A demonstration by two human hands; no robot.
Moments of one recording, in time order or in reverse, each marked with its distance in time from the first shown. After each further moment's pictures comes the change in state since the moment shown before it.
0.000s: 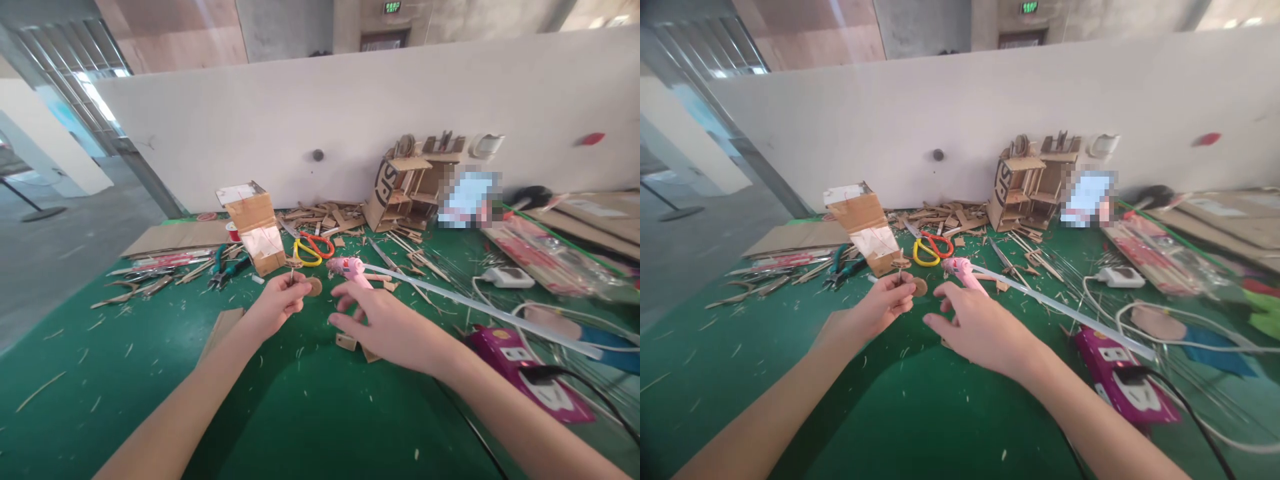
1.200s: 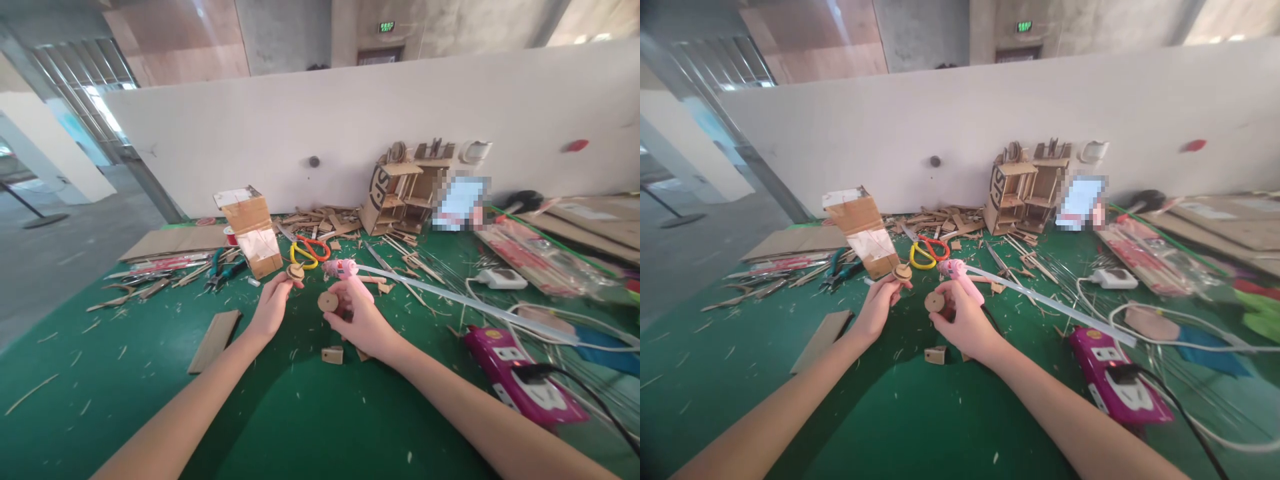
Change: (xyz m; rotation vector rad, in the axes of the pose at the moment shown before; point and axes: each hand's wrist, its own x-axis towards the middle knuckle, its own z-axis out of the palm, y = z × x) left_hand 0.012 -0.027 -0.007 0.372 0.235 0.317; right_hand 0.021 0.049 0.058 0.521 0.192 -0.124
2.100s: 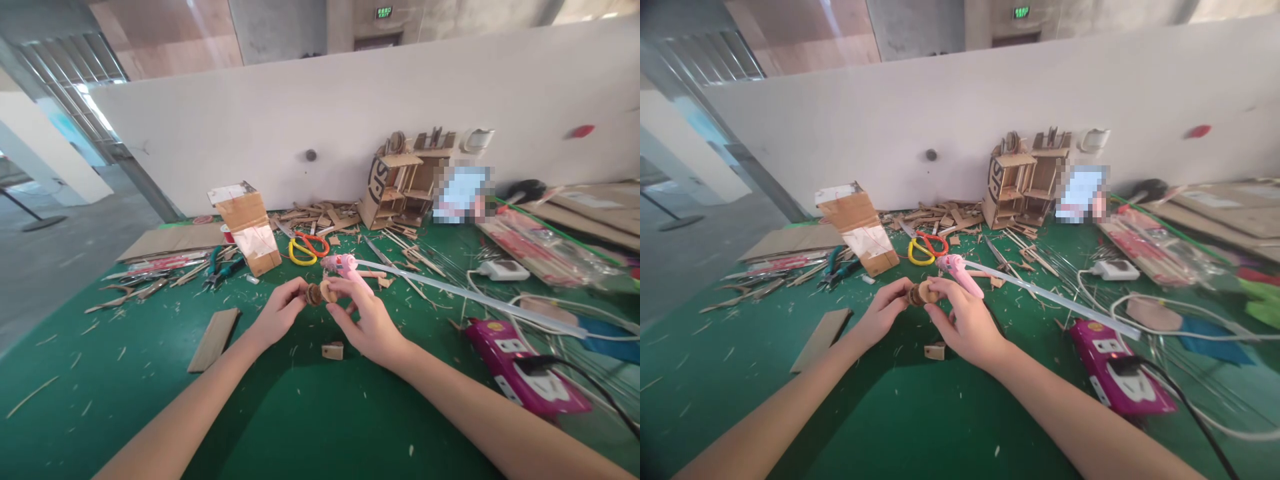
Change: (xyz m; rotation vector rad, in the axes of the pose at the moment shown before) left_hand -0.013 0.019 0.001 0.154 -0.364 0.159; right_hand -0.009 -0.005 -0.004 -0.313 0.144 -0.345
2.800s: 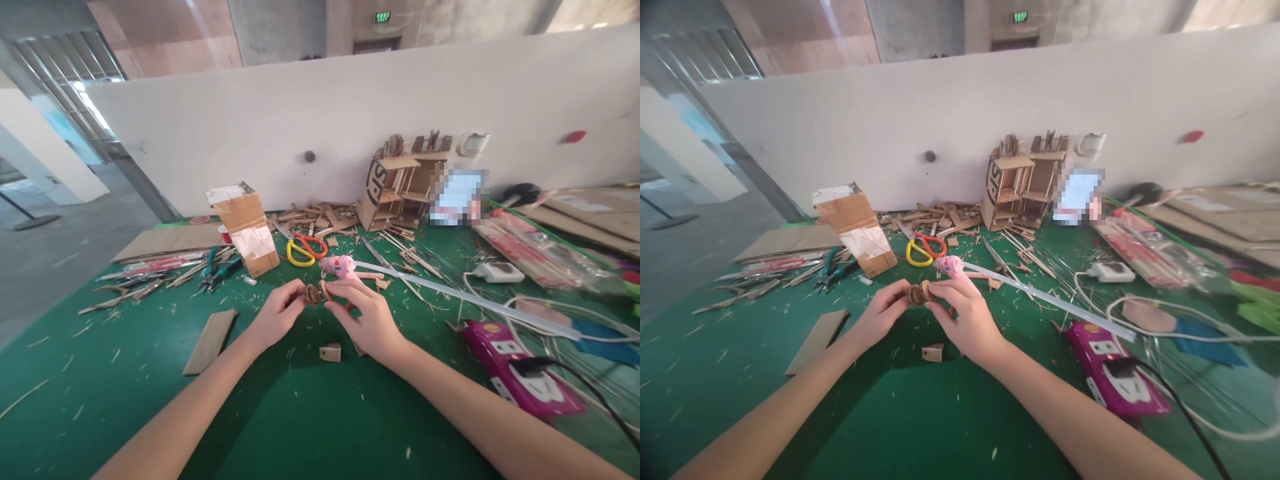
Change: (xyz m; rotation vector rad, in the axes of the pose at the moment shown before) left_hand -0.001 0.004 0.001 0.050 -0.010 -0.024; right_hand 0.006 0.002 -0.002 -0.009 0.060 -0.009
